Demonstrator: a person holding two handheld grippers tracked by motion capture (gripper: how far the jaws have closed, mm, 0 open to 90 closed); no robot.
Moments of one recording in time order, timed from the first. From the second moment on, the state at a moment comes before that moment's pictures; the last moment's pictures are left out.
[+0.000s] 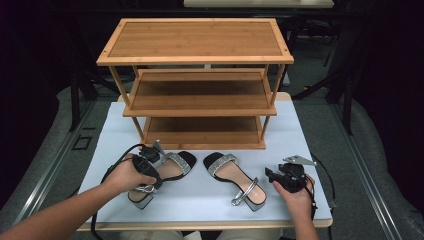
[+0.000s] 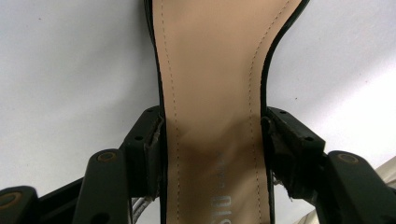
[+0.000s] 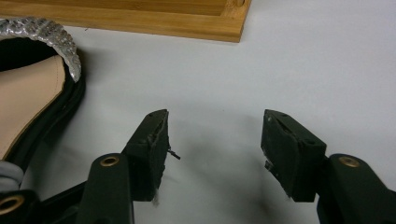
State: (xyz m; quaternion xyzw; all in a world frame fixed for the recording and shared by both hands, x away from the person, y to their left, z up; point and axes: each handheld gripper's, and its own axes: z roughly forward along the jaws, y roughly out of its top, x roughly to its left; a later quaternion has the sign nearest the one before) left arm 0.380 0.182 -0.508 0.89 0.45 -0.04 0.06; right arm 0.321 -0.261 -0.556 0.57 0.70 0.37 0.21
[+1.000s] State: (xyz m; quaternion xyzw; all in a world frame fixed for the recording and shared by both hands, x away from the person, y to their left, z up) left arm 0.381 0.193 -0.493 0.88 0.46 -0.03 0.09; right arm 0.323 -0.266 -0.559 0.58 0.70 0.37 0.20
